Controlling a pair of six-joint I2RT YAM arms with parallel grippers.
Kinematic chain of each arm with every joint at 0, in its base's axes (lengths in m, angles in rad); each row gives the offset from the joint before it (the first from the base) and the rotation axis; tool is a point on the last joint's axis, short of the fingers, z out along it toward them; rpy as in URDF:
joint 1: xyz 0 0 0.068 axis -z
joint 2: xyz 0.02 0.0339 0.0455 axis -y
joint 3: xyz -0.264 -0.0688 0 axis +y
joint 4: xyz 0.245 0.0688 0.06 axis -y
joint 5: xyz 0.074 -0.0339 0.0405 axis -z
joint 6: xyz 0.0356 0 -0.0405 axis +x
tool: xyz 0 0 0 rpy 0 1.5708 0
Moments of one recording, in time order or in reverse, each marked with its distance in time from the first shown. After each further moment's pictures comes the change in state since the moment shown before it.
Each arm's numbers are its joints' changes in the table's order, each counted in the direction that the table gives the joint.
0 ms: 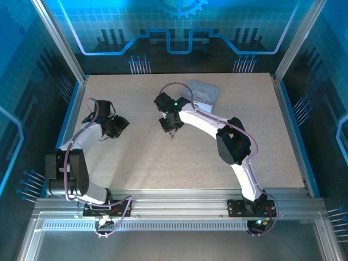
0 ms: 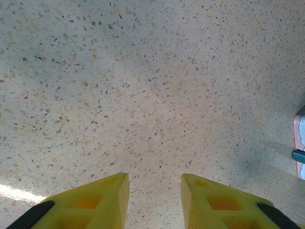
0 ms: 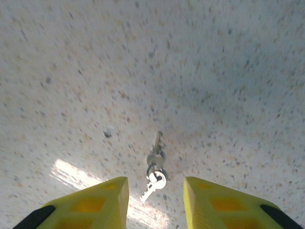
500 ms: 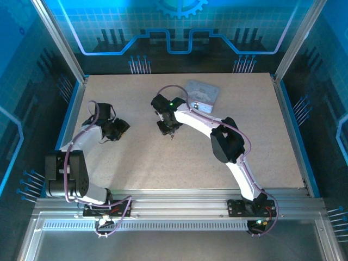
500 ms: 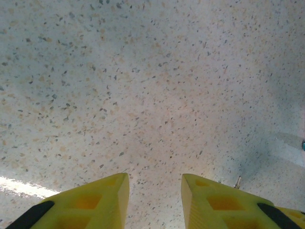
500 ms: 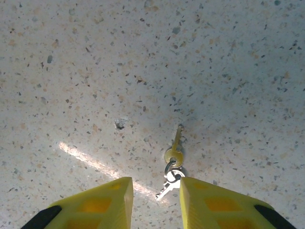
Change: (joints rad) left arm -0.001 0.016 0.045 0.007 0.018 0.022; right arm -0.011 -0.085 -0.078 -0.093 -0.047 -0.013
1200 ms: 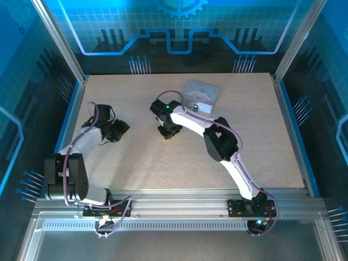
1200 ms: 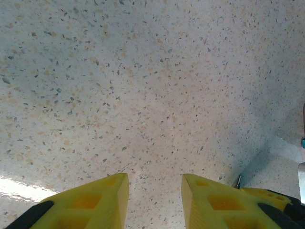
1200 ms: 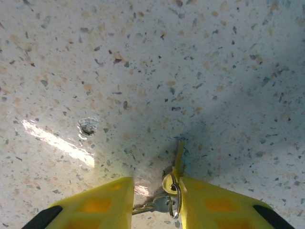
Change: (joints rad) left arm 0.000 0.032 0.023 0.003 0.000 0.000; right arm 0.000 -0.113 -0.063 -0.067 0.026 -0.044
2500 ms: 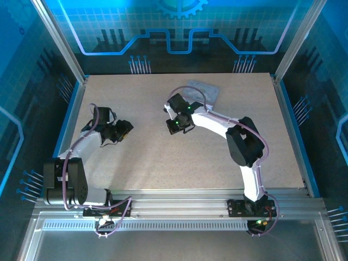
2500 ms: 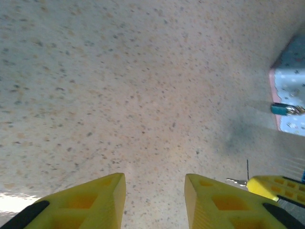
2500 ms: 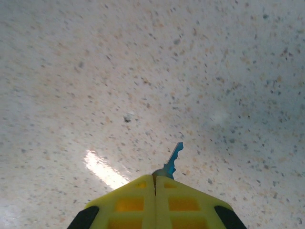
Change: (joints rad) left arm 0.000 0.047 0.060 0.095 0.159 0.069; right arm 0.097 0.369 0.488 0.463 -0.244 -0.015
